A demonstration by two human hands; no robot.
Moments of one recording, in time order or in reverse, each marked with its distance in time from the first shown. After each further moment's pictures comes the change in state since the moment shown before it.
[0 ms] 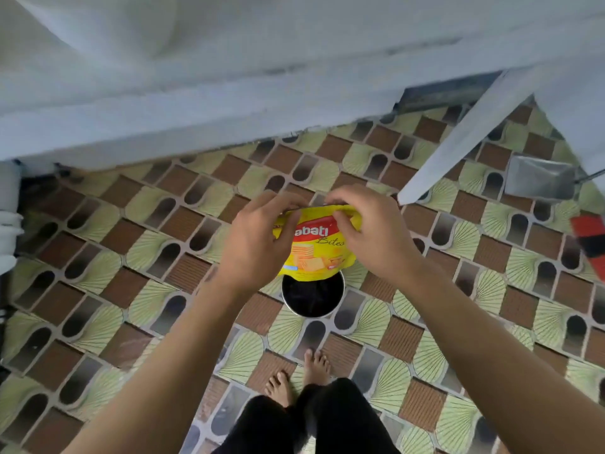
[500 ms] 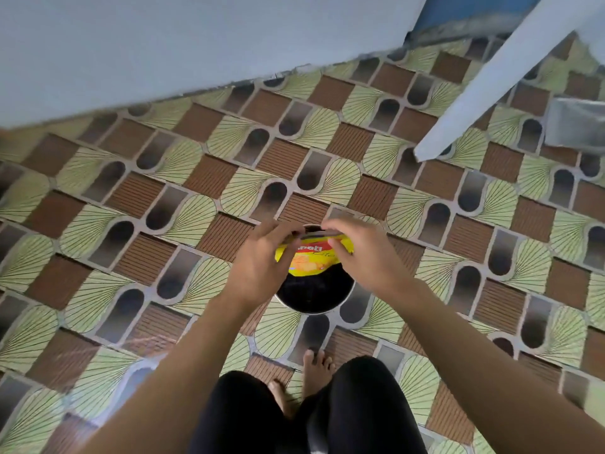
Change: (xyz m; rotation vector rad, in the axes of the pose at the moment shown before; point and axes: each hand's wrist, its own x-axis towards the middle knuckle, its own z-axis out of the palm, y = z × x) left_hand -0.088 -0.219 0.229 -0.034 -0.256 -0.130; right_hand -0.079 0.206 0.226 -0.040 -0.184 0.179
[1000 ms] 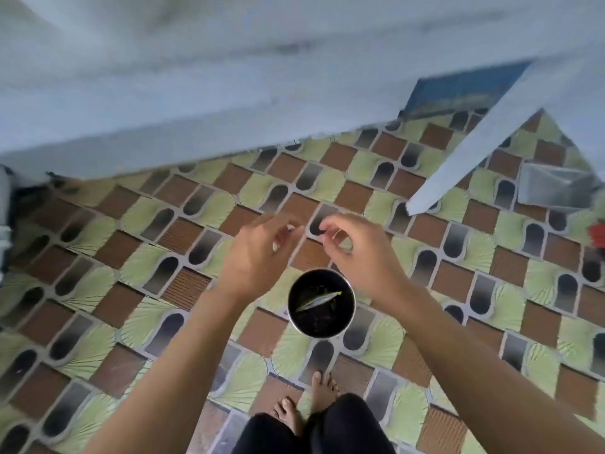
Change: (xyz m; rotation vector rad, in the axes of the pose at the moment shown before) left_hand 0.016 0.148 -0.193 0.051 0.153 0.050; right_hand 0.018 -0.162 -0.152 0.126 0.112 -0.066
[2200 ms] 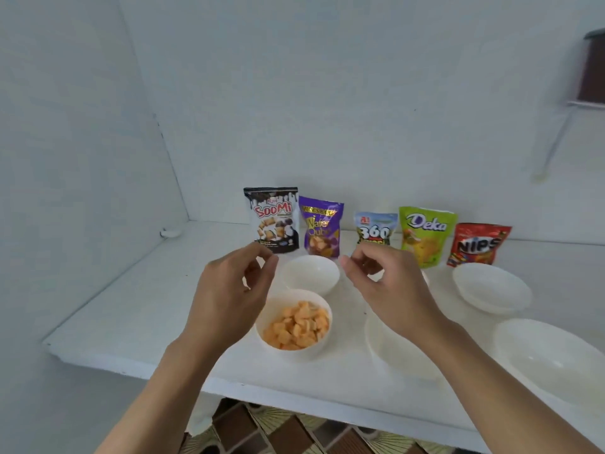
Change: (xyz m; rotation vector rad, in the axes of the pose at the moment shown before) left_hand -0.053 -0.113 -0.681 0.284 0.764 -0.053; right_hand 0.261 -0.633 0.103 0.239 0.137 -0.679
